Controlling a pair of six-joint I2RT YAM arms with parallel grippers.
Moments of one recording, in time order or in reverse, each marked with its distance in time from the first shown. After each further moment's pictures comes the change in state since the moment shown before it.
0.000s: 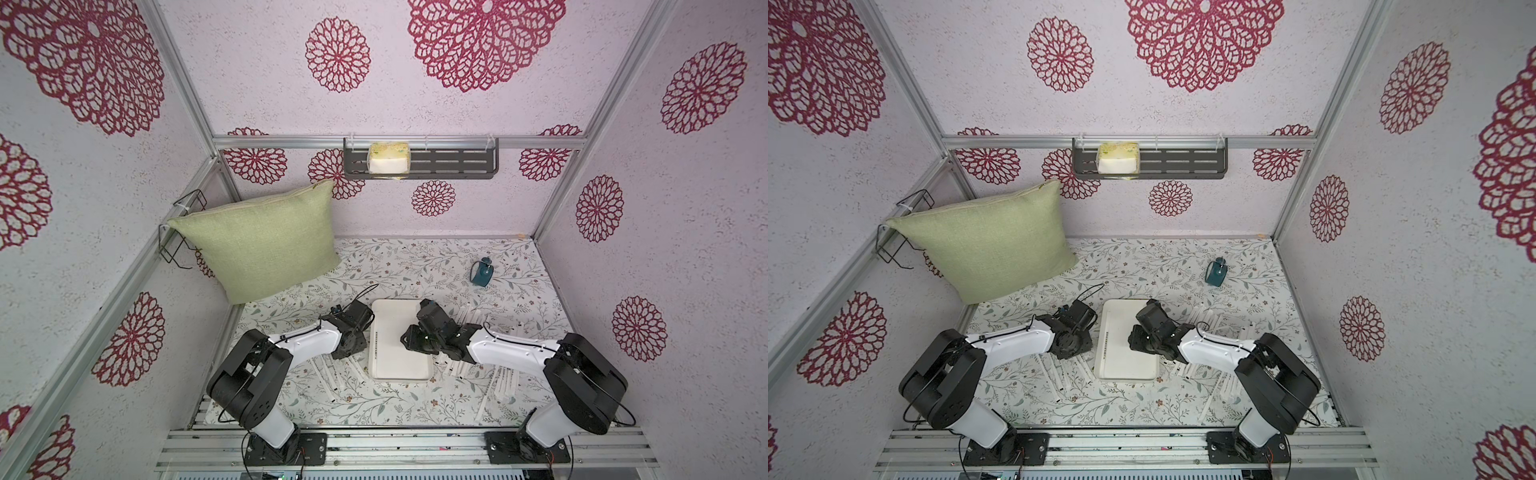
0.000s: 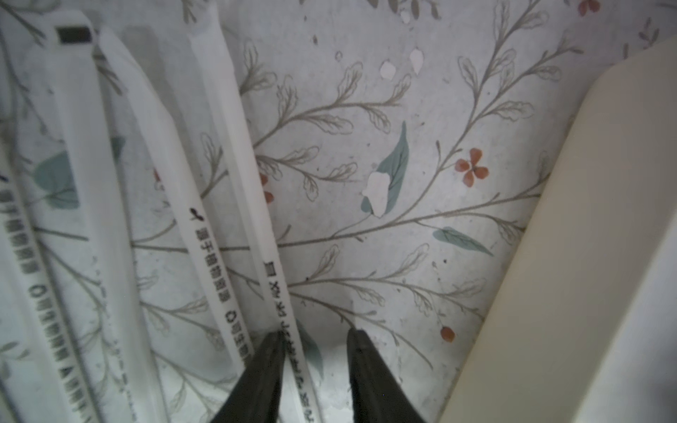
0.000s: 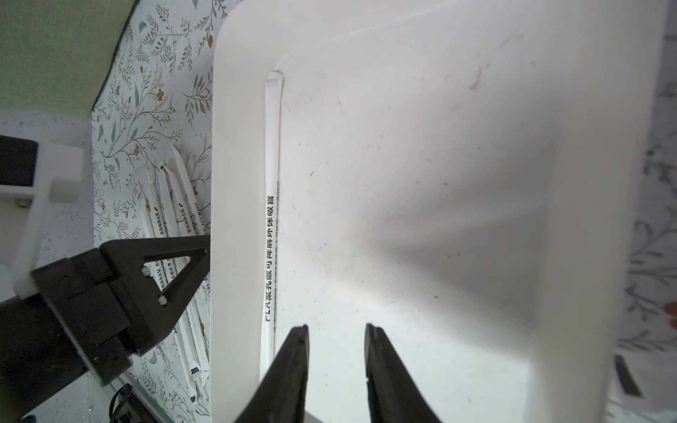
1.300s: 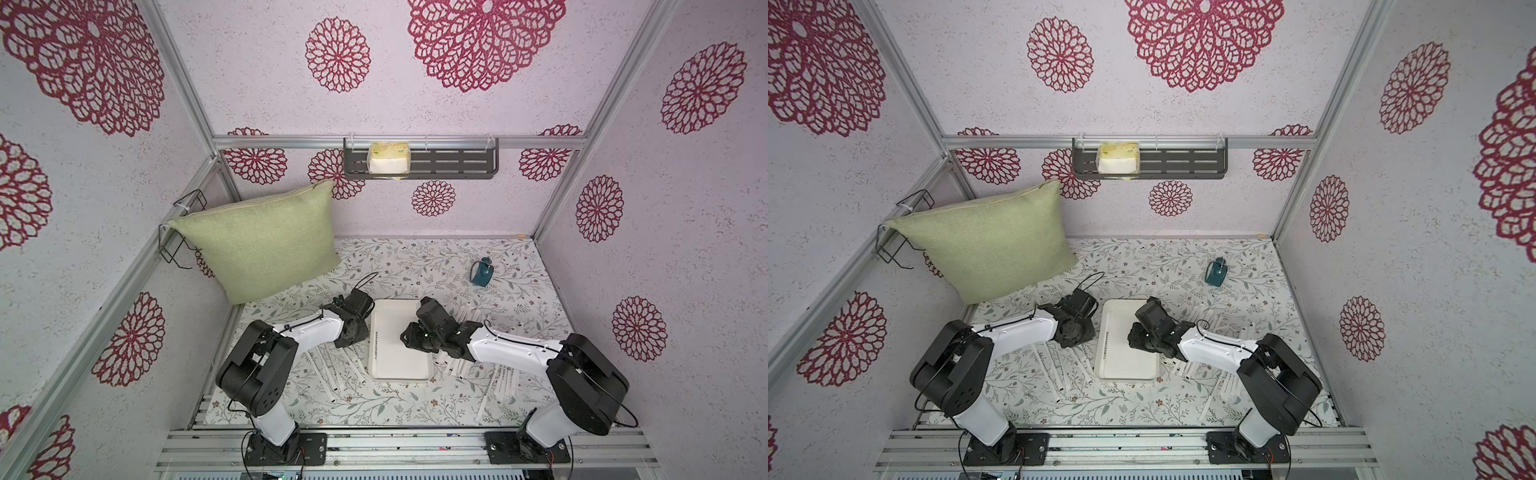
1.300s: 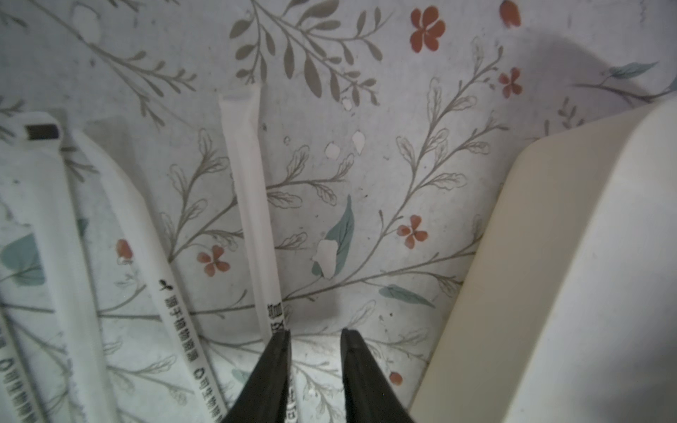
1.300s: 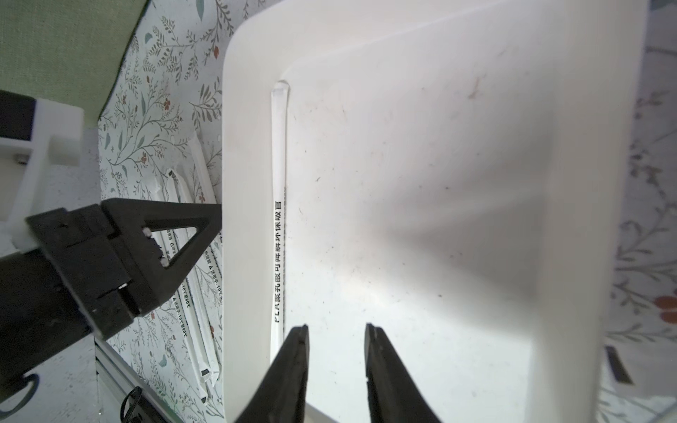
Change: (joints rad) left arm 0.043 0.078 0.111 -0.021 0.016 0.034; right arm 0.002 -0.010 0.019 -0.030 0.007 0.016
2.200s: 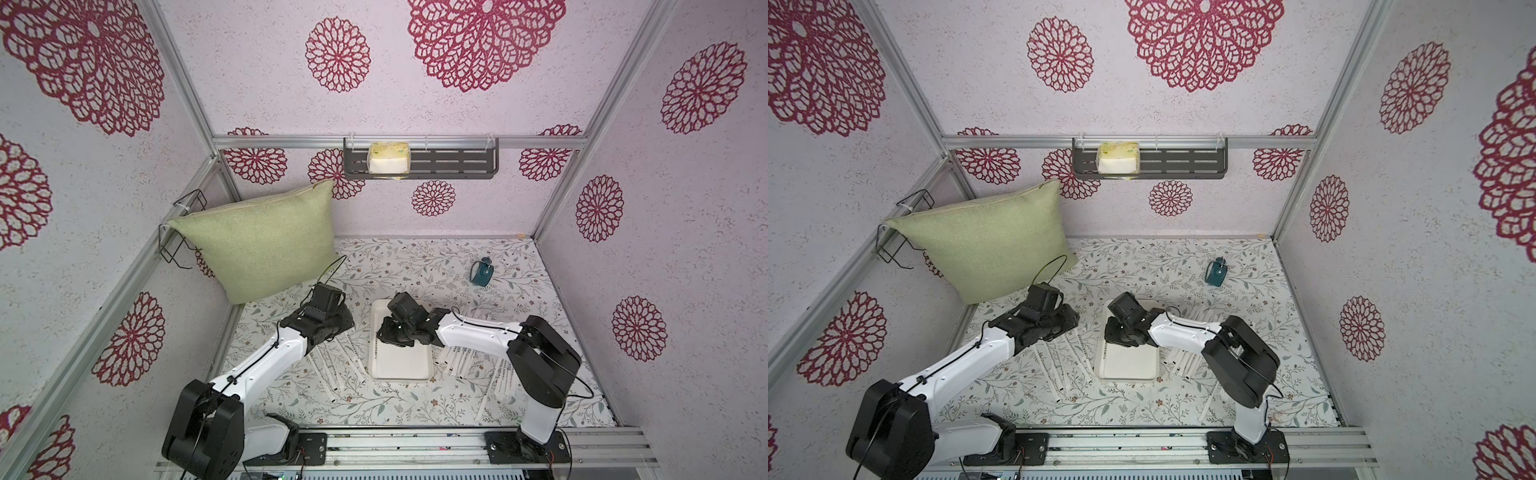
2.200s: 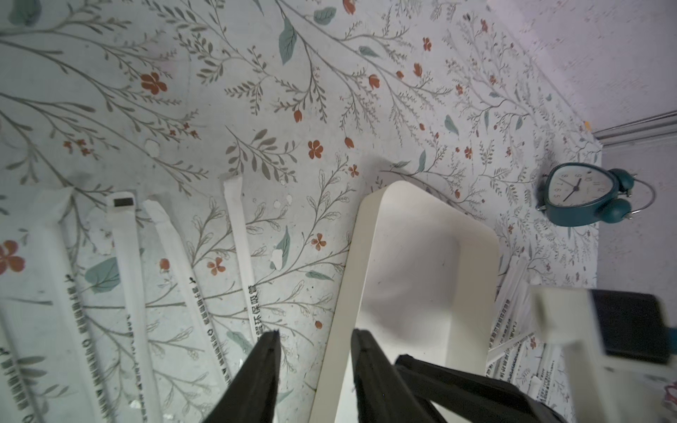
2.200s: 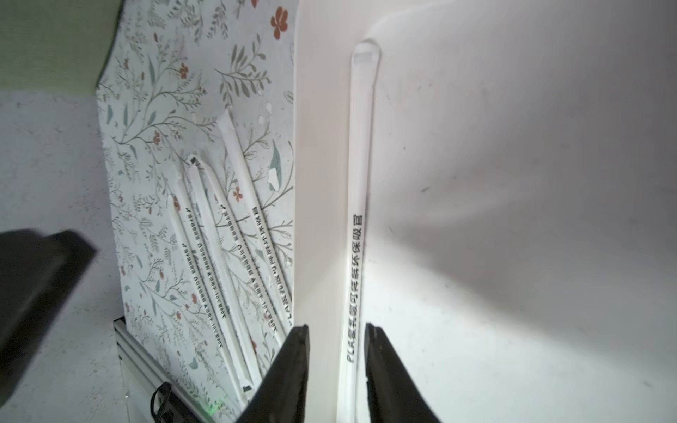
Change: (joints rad) left arm 0.129 -0.374 -0.130 0.100 0.151 0.071; right arm 0.060 0.202 0.280 -0.106 -0.050 0.039
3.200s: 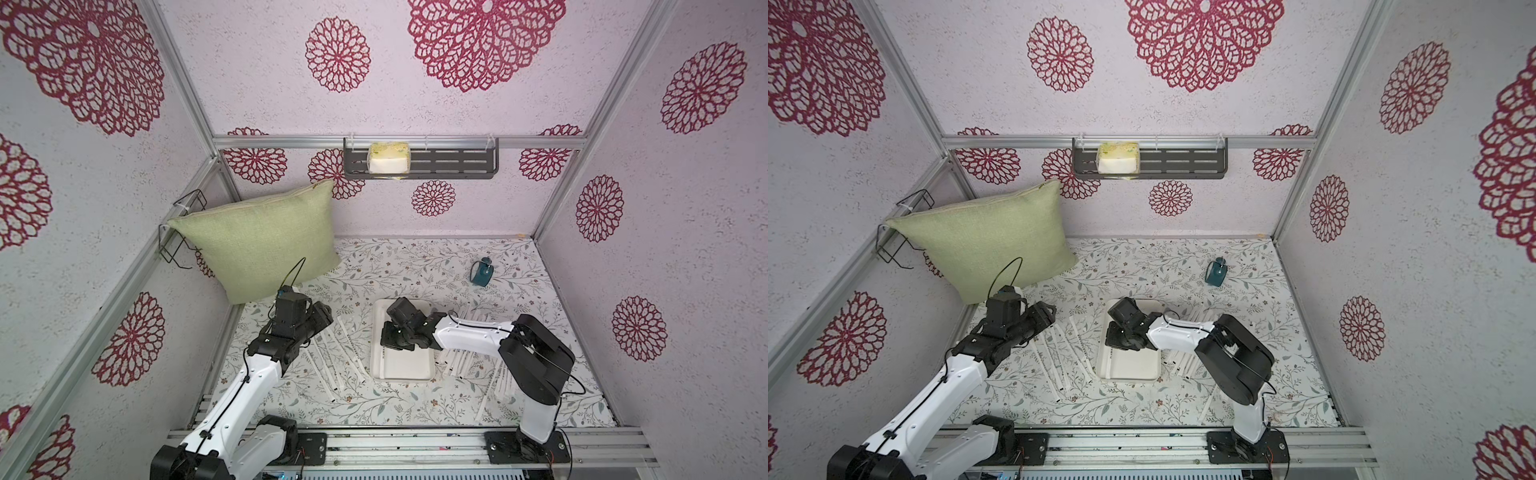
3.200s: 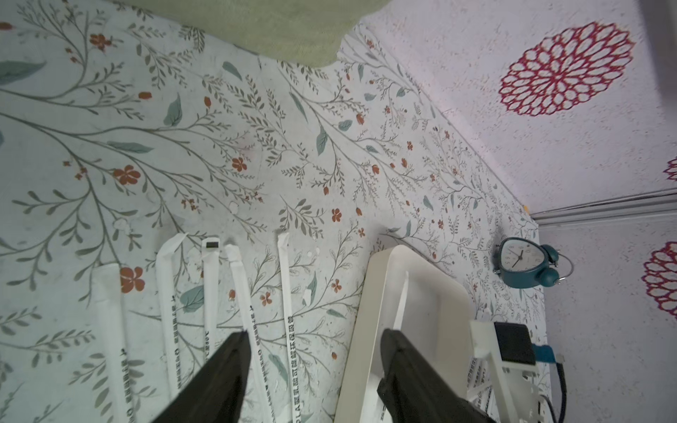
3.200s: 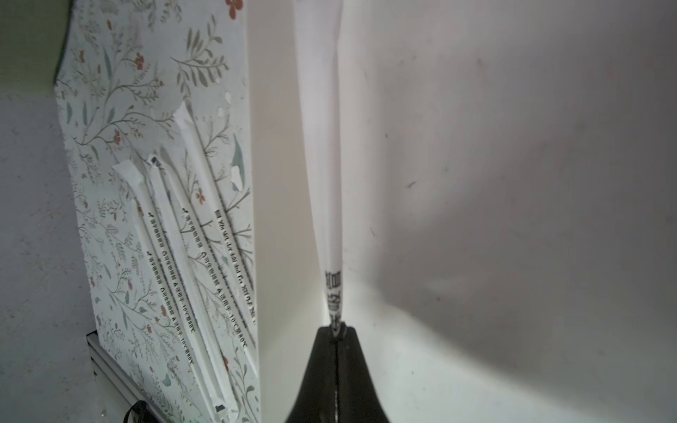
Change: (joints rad) left arm 0.213 -0.283 -0.150 0.055 0.069 0.053; right arm 0.015 0.113 0.011 0.035 0.013 0.024
